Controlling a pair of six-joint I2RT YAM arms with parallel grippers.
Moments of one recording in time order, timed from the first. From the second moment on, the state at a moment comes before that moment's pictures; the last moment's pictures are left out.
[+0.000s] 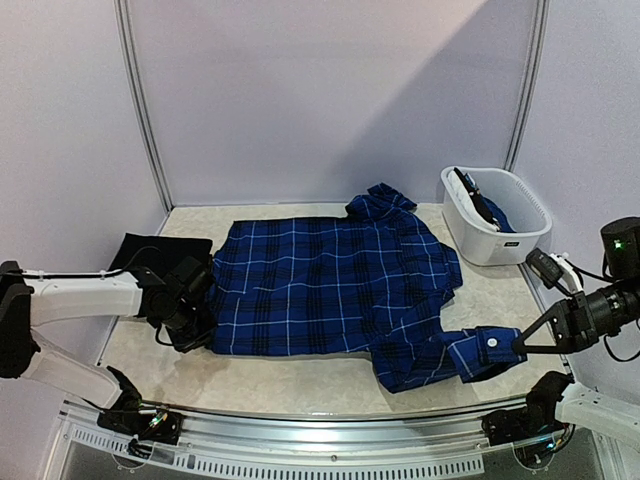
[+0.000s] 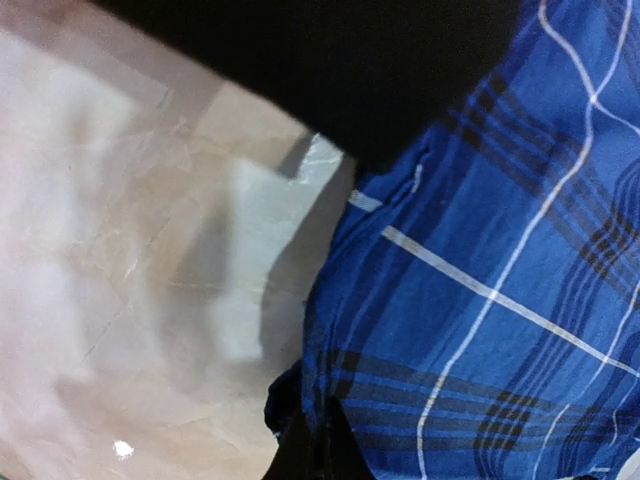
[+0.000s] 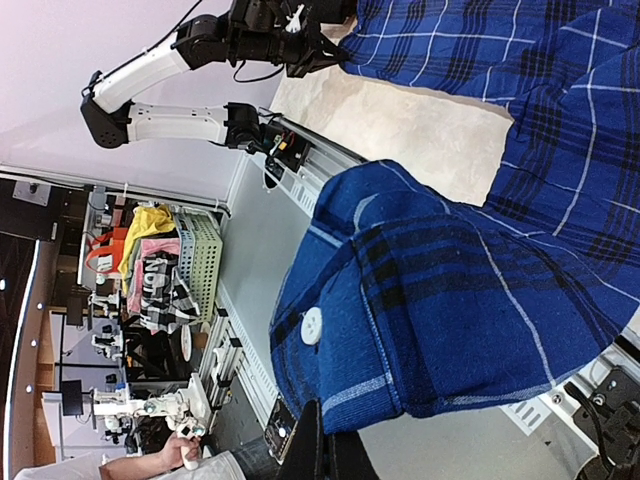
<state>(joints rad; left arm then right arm) -0.60 1.30 0.62 -0.61 -0.11 -1.20 0.59 0.58 1.15 -1.35 -0.77 0.56</state>
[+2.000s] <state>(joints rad) -0.44 1.72 1.46 -1.13 -0.11 -1.01 0.58 1.33 2.00 -1.31 0.01 0.26</state>
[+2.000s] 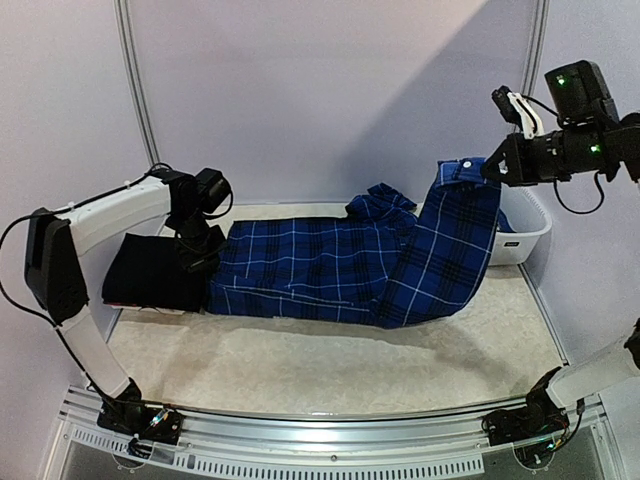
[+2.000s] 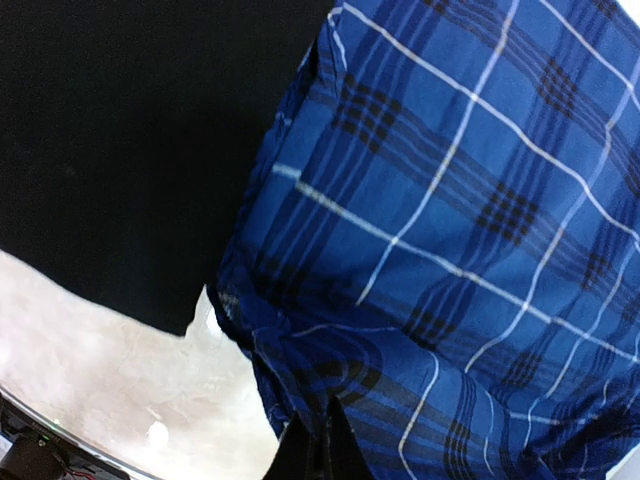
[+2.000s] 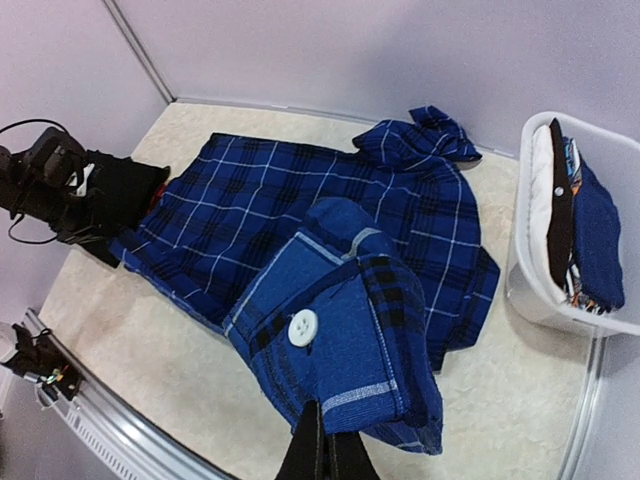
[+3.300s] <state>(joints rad) -0.33 2.08 1.66 -1.11 -0.03 -1.11 0.37 1.82 2.33 -0.81 0.09 -0.18</state>
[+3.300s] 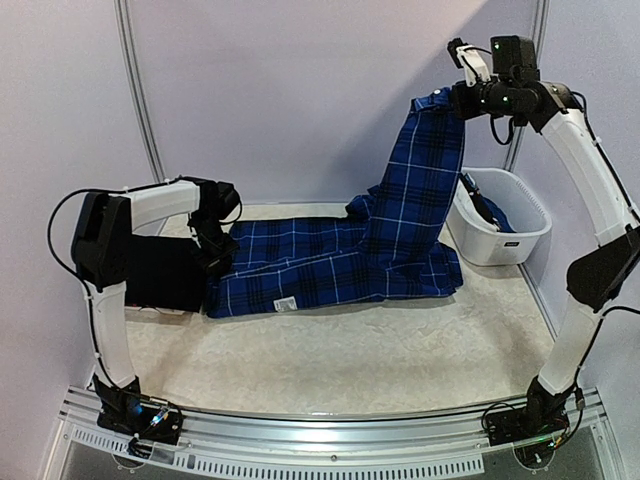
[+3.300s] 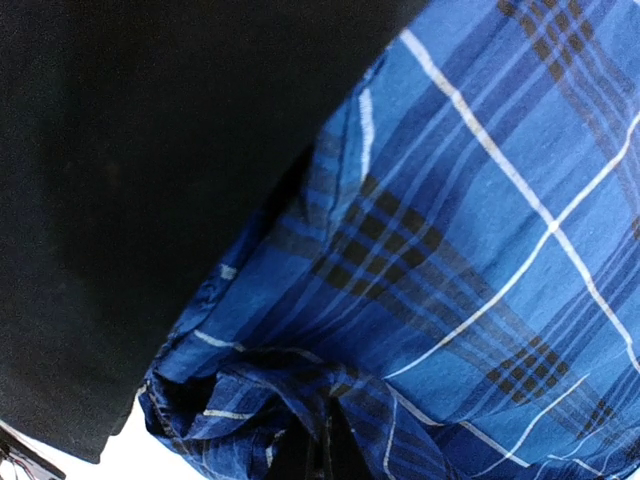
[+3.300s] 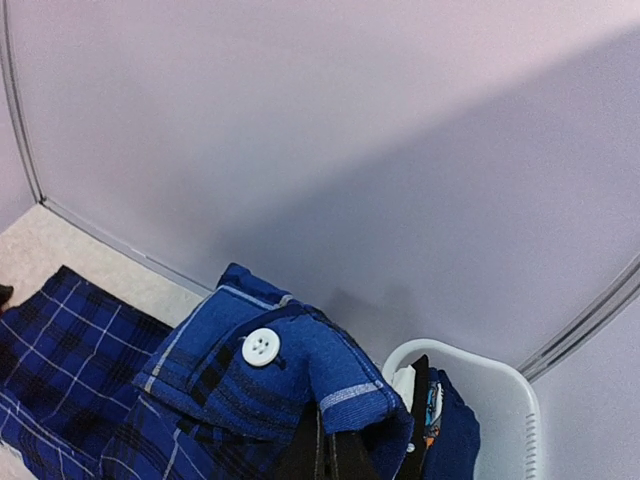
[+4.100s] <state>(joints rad) -0.33 2.15 1.75 -1.08 -0.04 -1.12 0.49 1.96 2.13 -0.56 0.39 -0.34</state>
